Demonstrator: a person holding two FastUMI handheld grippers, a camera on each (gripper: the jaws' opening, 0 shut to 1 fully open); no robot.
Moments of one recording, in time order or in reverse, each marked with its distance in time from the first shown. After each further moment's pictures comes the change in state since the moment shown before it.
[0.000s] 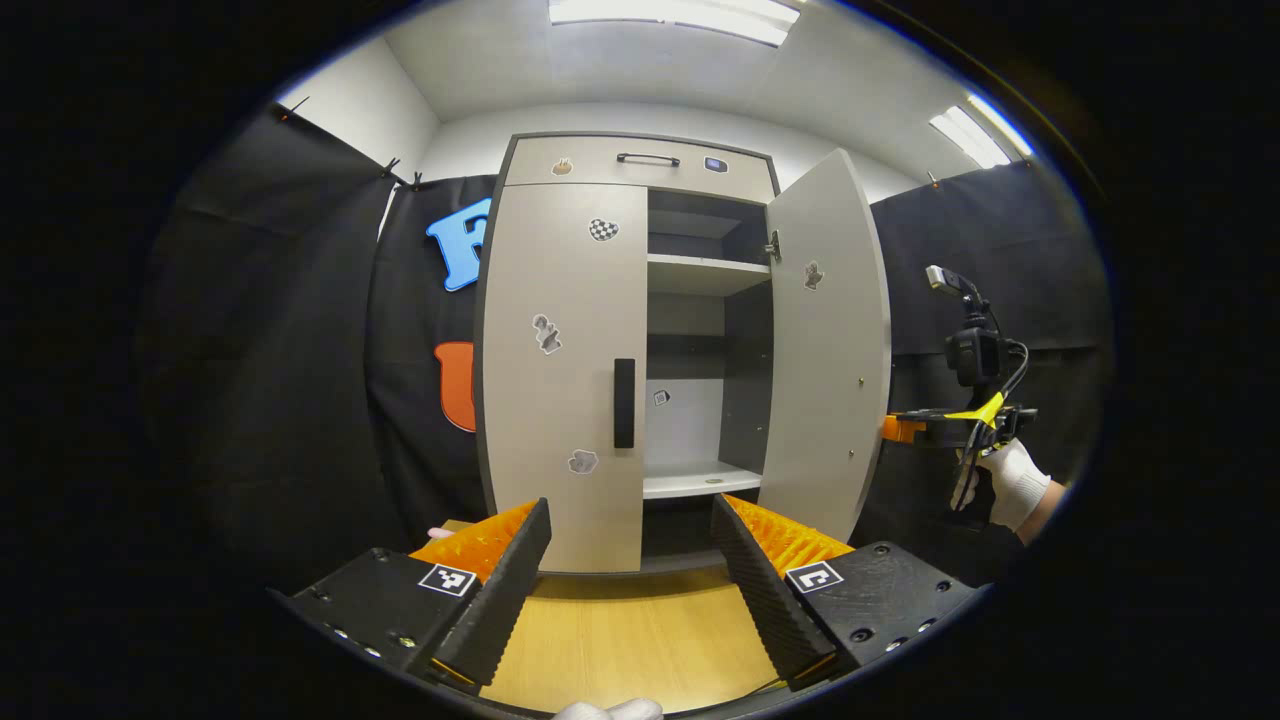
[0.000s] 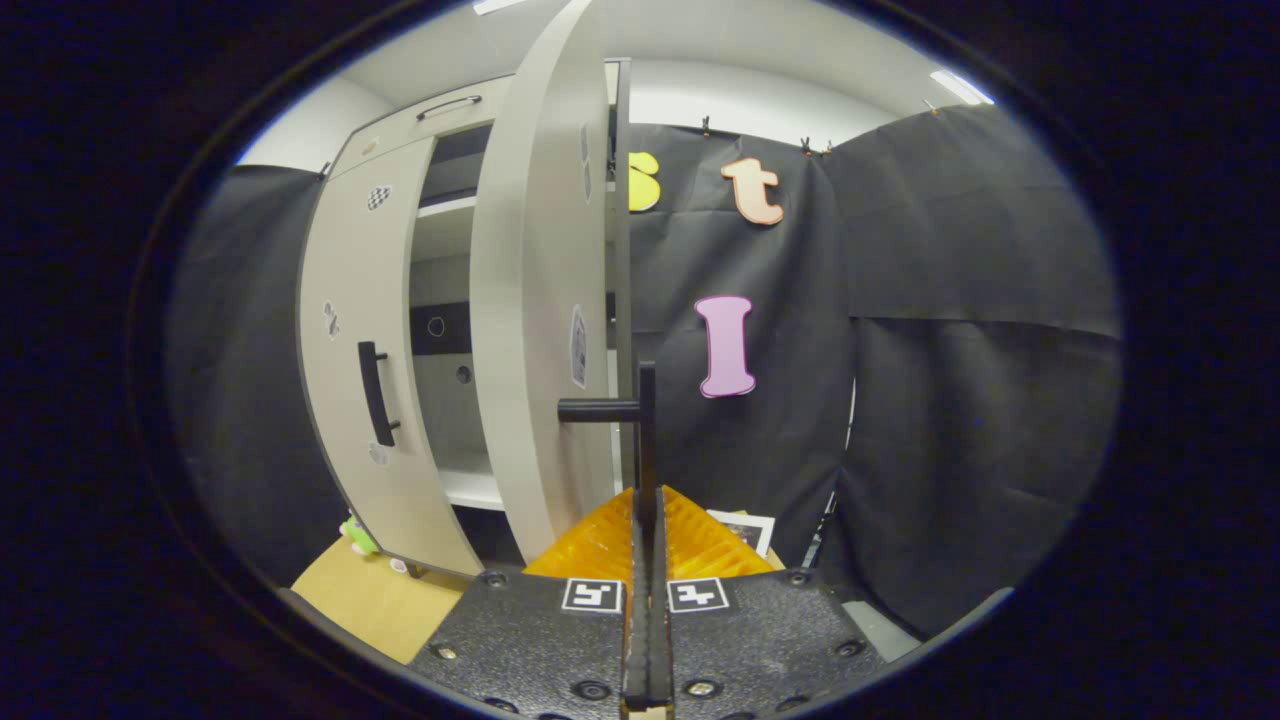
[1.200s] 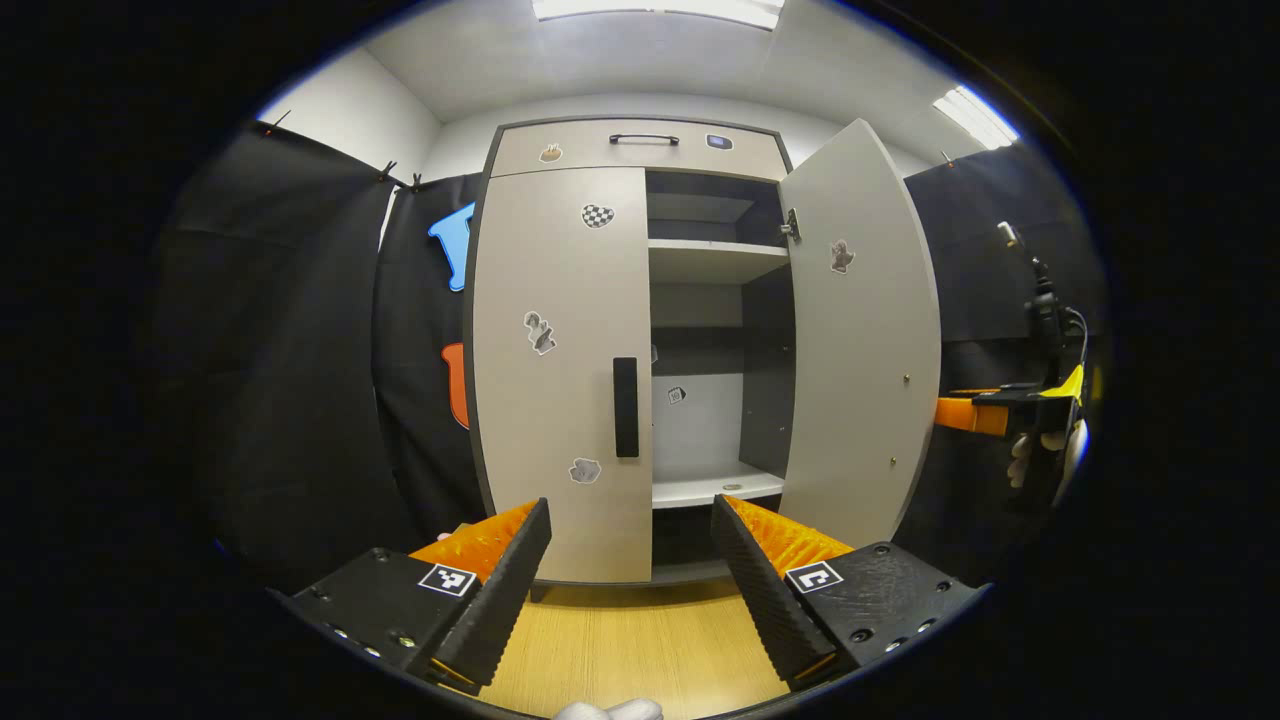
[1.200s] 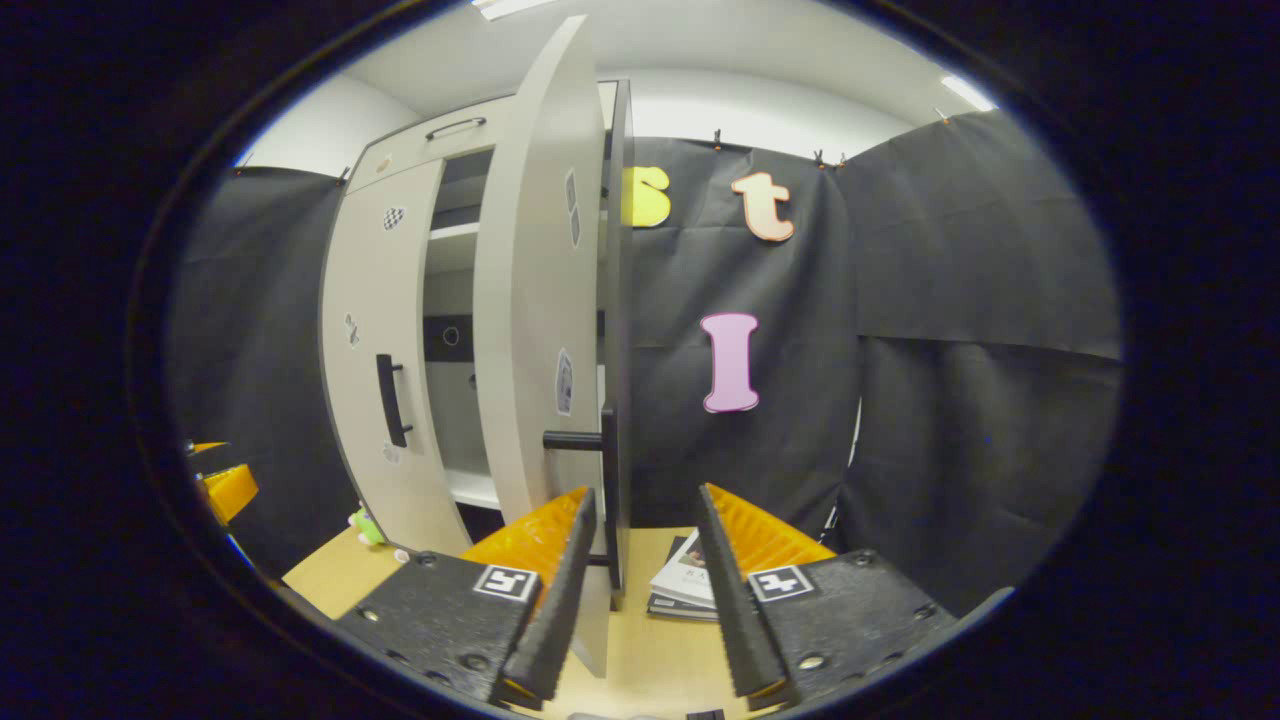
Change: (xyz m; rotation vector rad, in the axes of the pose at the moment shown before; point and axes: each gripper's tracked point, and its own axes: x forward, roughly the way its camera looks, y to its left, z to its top) left arm 0.051 0.002 -0.001 0.040 0.028 0.068; right arm -0.042 -0.023 0.029 -0.050 -0.053 0.021
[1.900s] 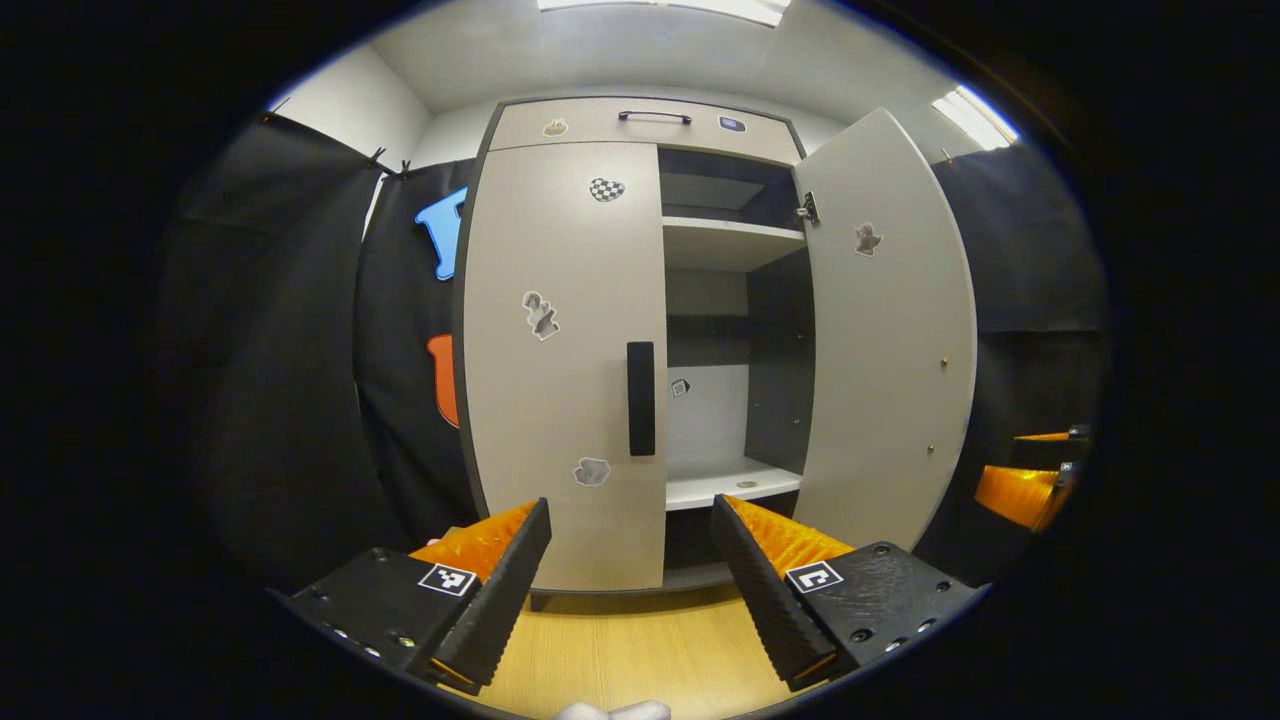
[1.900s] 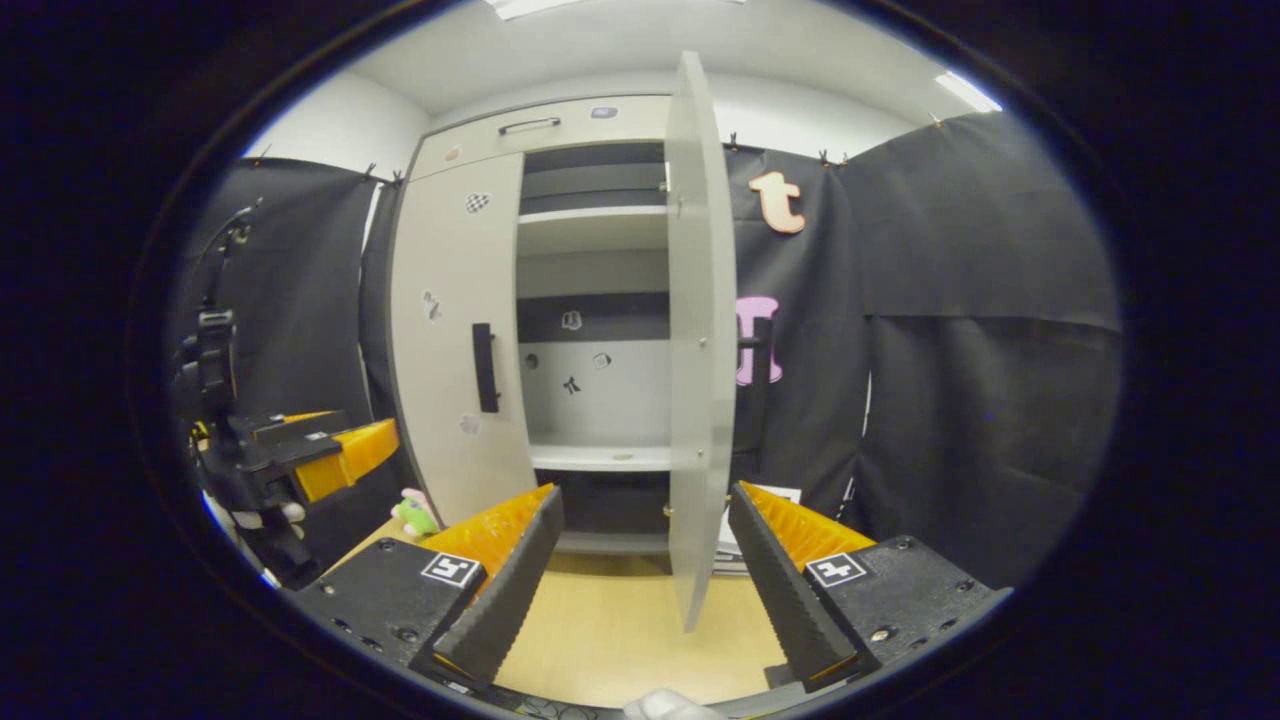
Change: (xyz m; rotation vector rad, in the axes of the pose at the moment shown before) left arm 0.045 0.025 -0.016 0.021 -0.001 -0.040; right arm -0.081 0.123 -0.070 0.024 0.057 0.043
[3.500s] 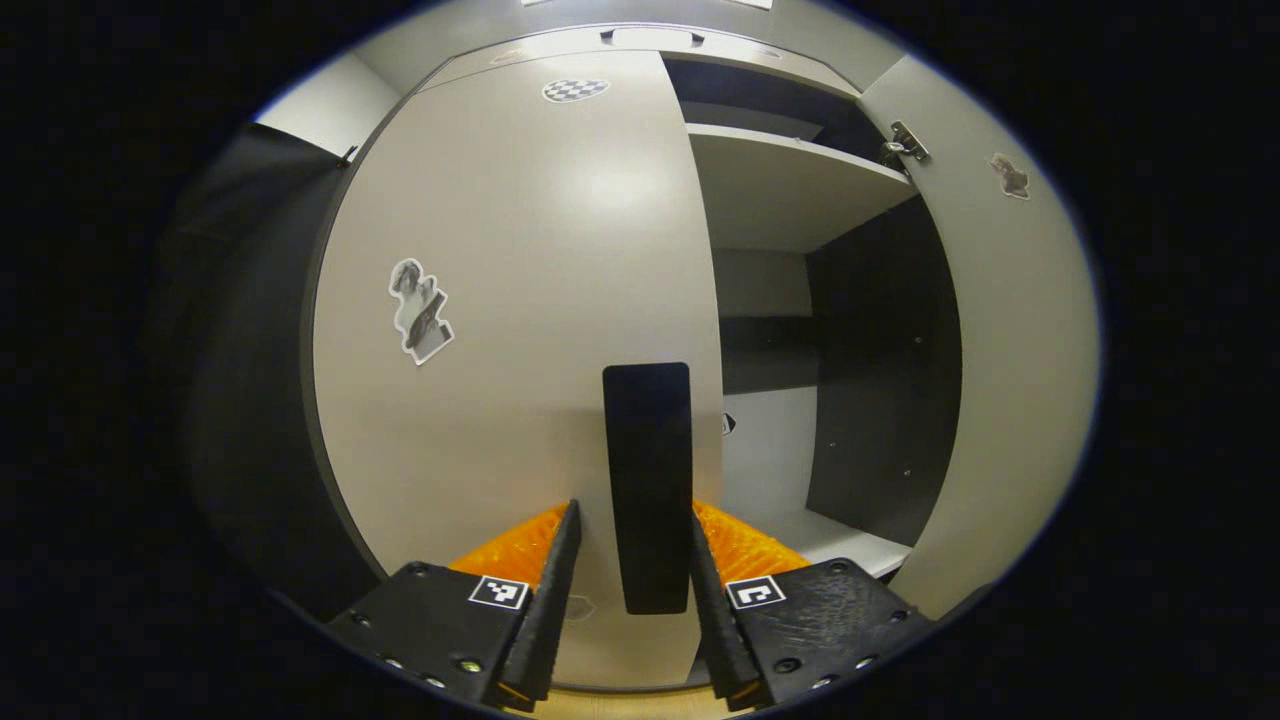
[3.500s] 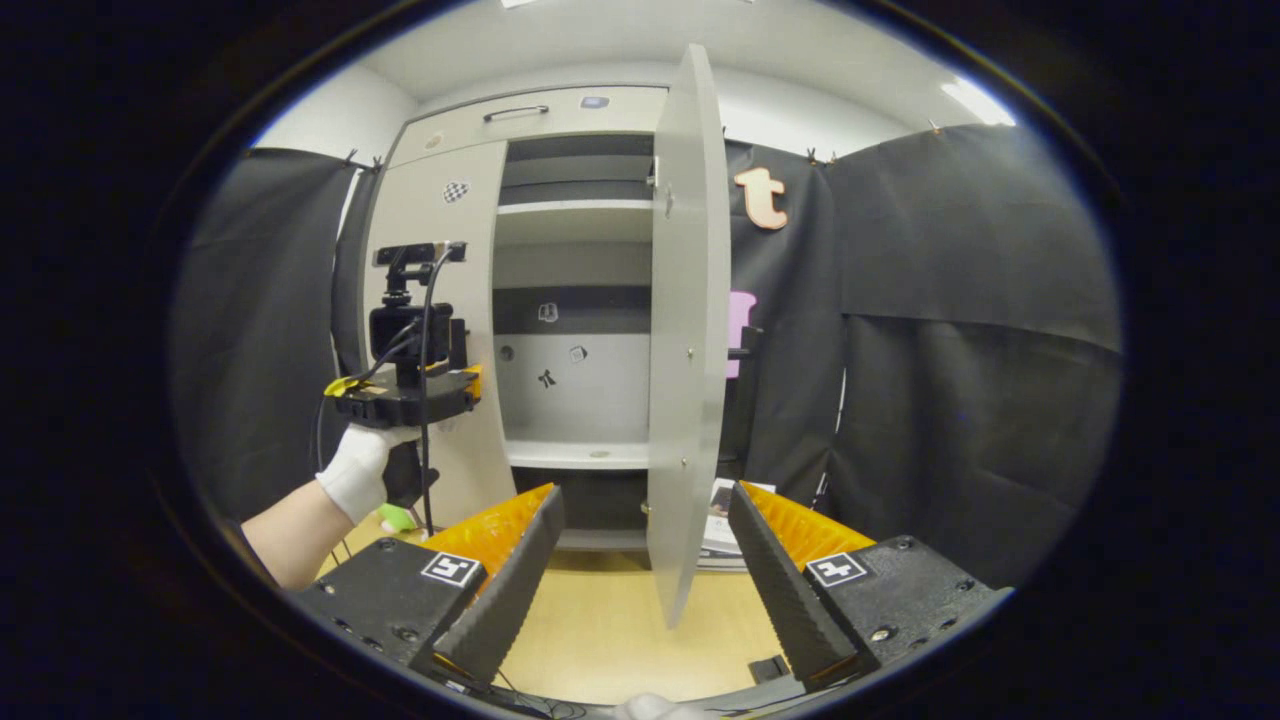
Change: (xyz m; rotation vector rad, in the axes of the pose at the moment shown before) left arm 0.230 -0.001 0.020 -0.004 -0.050 0.043; right arm 0.005 -0.014 0.021 -0.008 0.020 -0.094
